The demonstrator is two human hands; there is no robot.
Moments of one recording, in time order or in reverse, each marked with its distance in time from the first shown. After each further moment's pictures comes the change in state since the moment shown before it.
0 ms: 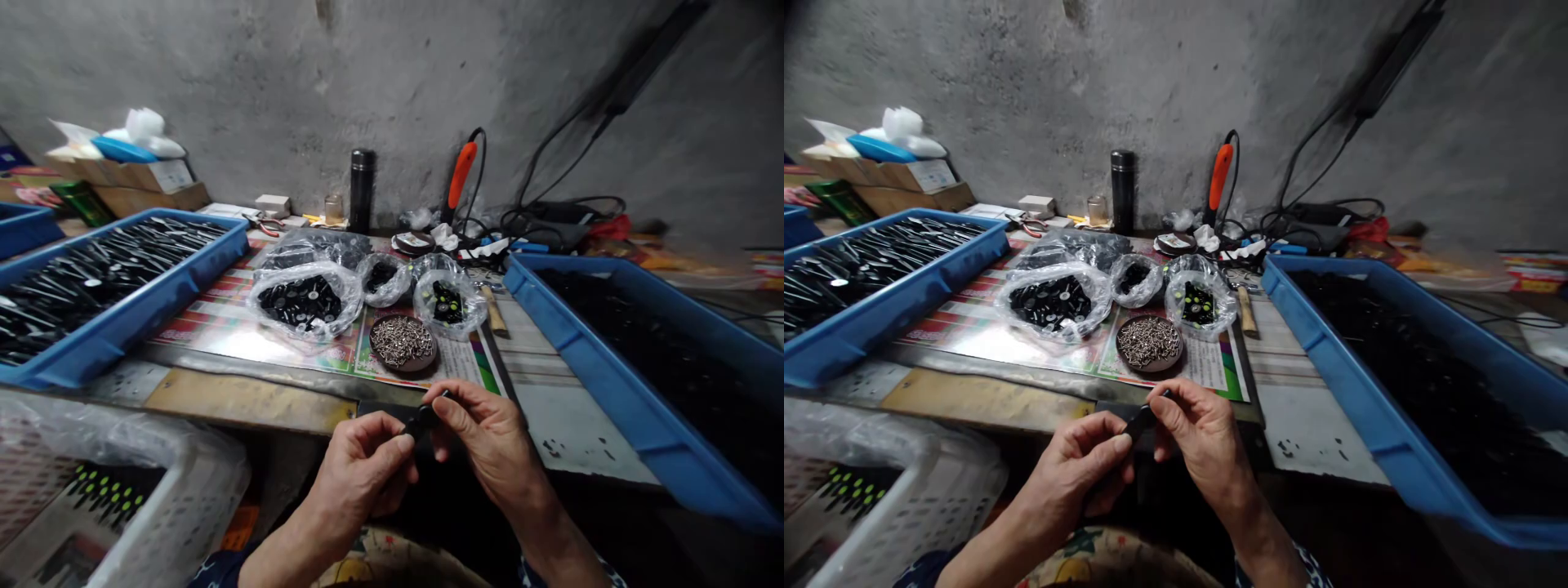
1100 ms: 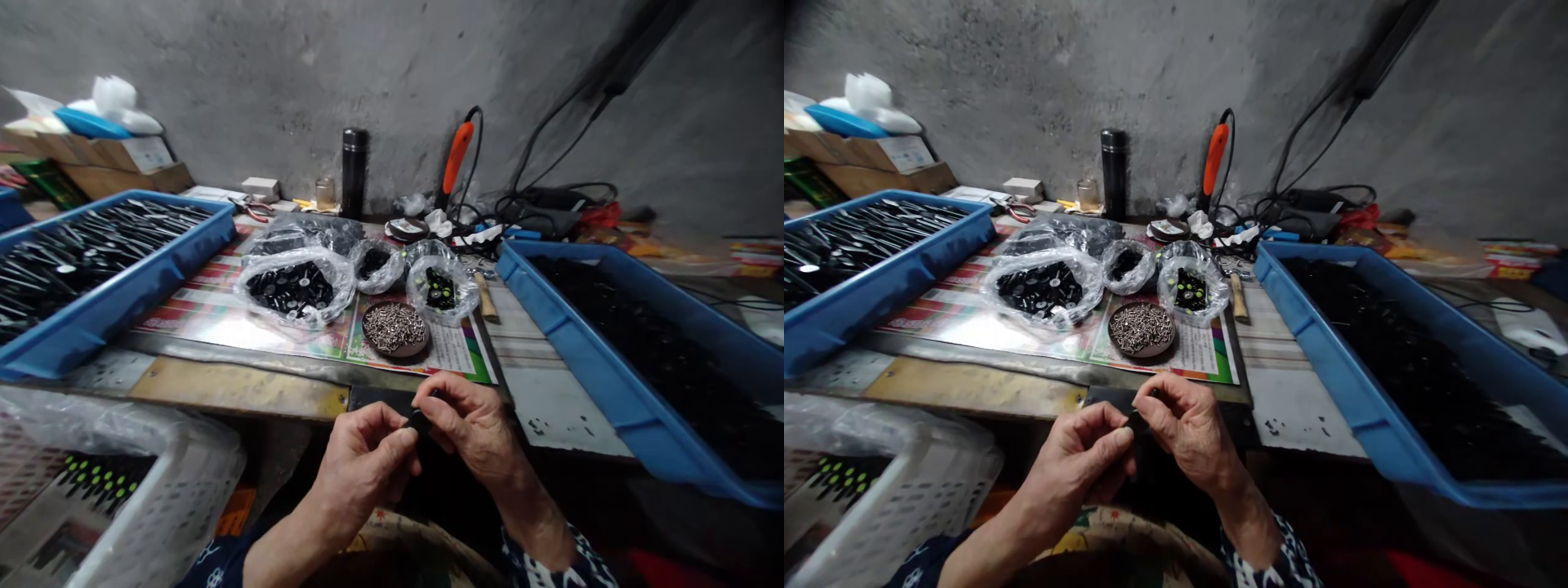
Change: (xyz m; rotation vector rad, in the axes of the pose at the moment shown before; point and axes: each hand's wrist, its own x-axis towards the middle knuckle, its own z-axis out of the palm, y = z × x) left_hand -0.003 -0.007 0.011 0.026 0.020 0.006; right_hand -0.005 -0.002 0.001 -0.089 -0.089 0.004
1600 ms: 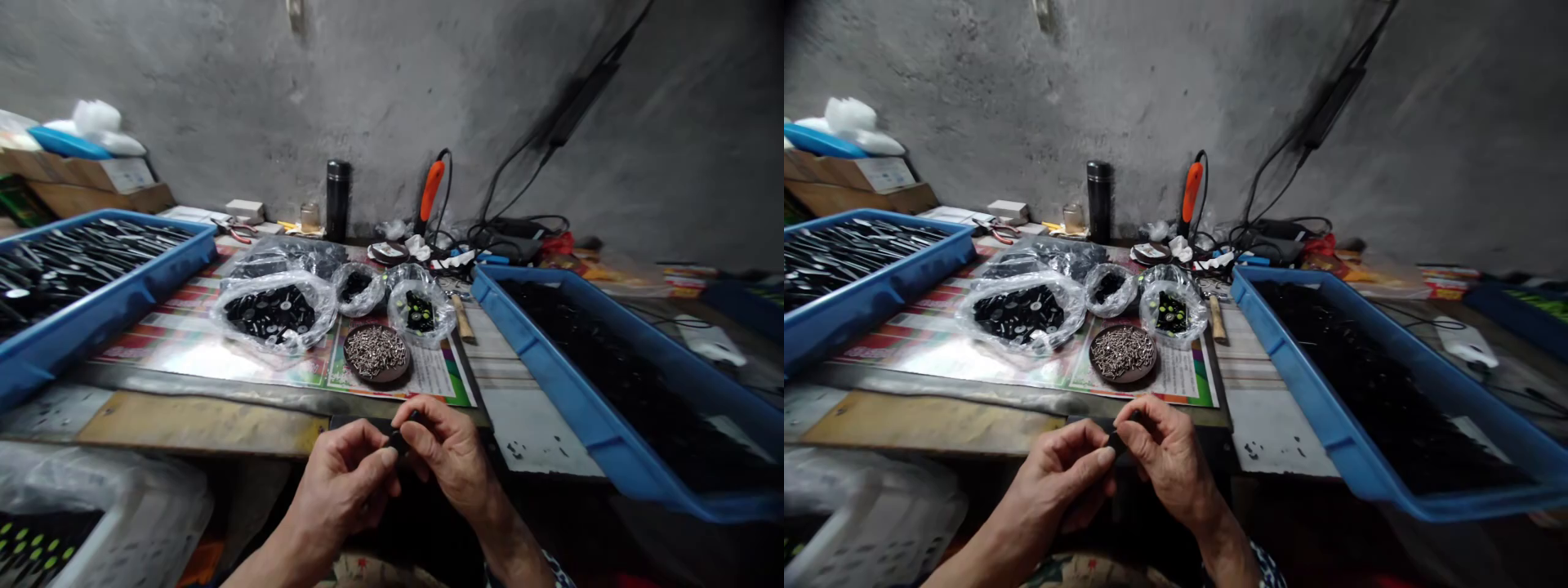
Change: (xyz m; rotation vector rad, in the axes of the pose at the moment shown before) left_hand 0.014 0.007 -0.001 -0.010 -0.021 -0.029; right_hand 0.000 0.009 -0.003 -0.014 -0.002 -0.009
